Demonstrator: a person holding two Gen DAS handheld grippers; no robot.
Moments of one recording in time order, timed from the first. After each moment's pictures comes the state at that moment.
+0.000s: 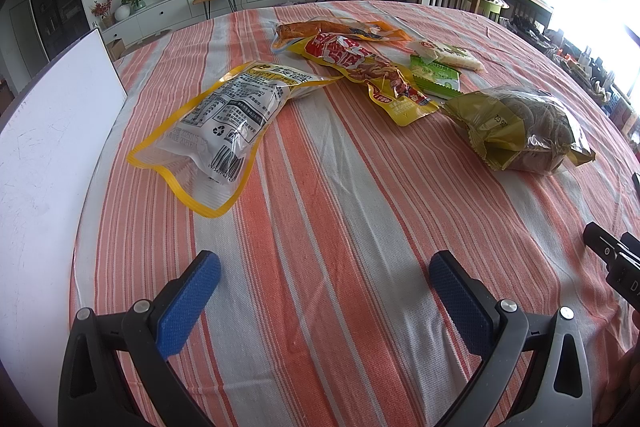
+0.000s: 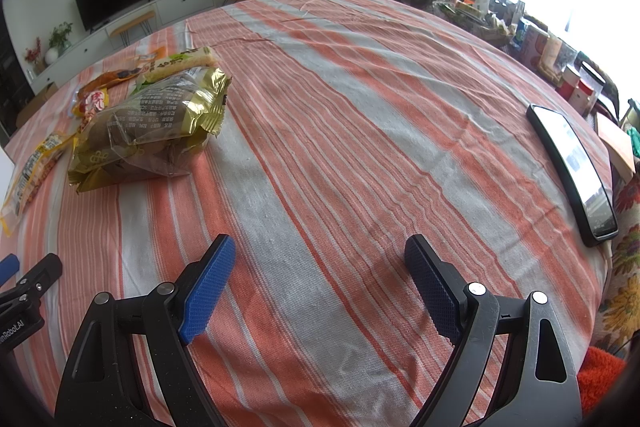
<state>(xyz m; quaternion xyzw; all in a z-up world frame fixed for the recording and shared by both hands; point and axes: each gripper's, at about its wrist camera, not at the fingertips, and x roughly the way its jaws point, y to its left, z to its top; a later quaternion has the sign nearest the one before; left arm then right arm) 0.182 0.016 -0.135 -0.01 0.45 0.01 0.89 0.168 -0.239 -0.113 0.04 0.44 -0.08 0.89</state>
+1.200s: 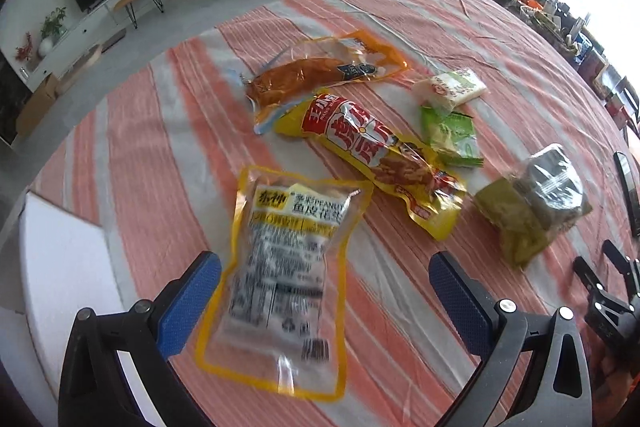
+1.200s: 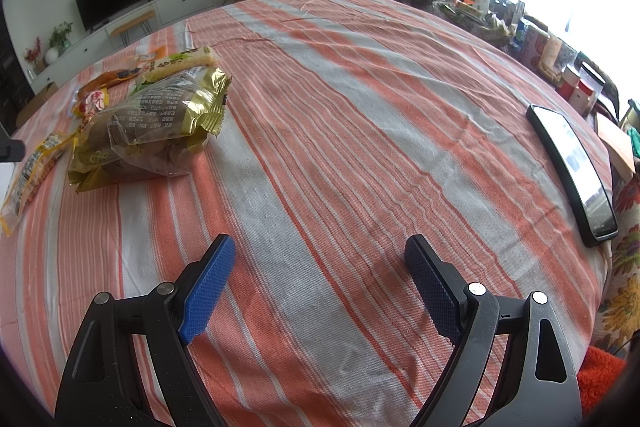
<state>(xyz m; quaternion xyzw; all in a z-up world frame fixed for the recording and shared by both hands) 0.308 0.057 -0.082 0.08 0.54 -0.11 0.83 0.168 -0.239 -0.113 0.05 0.44 -0.08 0.89</state>
